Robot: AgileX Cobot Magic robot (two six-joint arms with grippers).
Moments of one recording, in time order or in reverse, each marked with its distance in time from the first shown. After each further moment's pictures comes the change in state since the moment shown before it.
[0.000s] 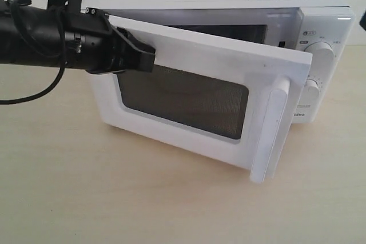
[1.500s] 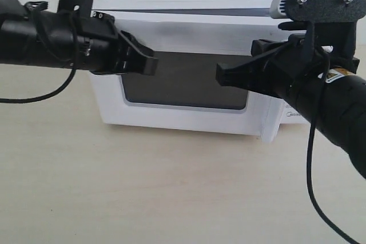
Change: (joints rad) left arm 0.000 0.031 0.001 0.022 -0.060 0.020; right arm 0.089 0.746 -0.196 0.088 -0.376 0.131
